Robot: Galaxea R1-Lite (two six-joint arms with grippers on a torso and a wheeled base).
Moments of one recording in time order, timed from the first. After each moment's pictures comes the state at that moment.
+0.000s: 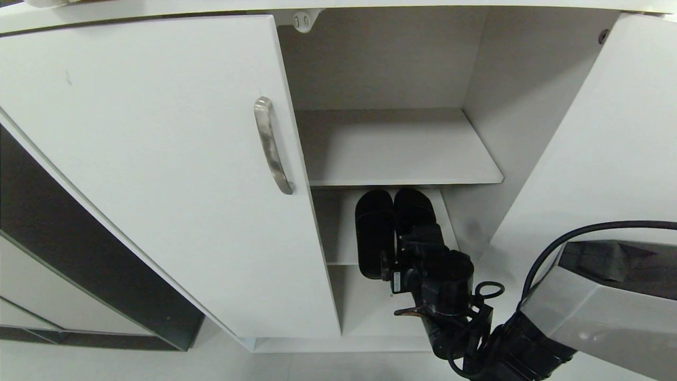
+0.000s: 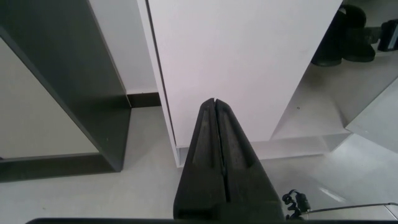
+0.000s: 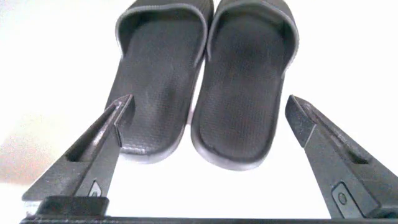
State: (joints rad) left arm 0.00 0.00 0.00 0.00 -0.04 0.03; right arm 0.82 2.19 -0.81 -1.30 -0.70 0.03
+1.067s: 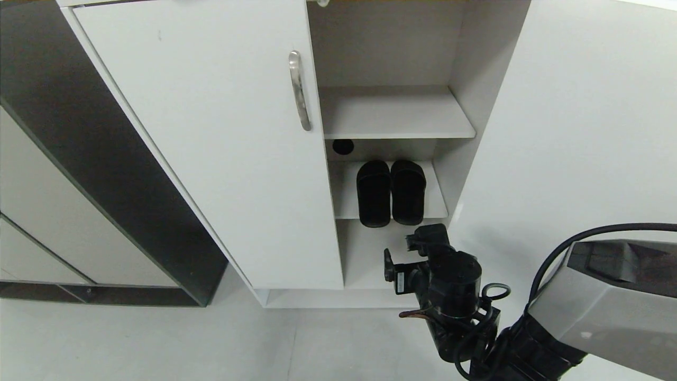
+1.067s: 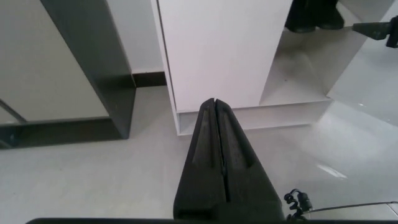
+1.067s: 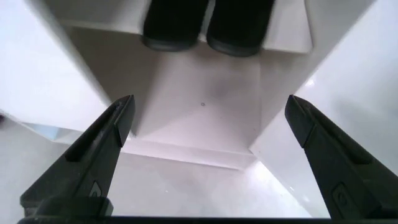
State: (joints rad) left arm 0.00 0.00 0.00 0.00 -0.05 0.04; right arm 0.82 2.17 -0.78 -1.32 -0.70 0.03
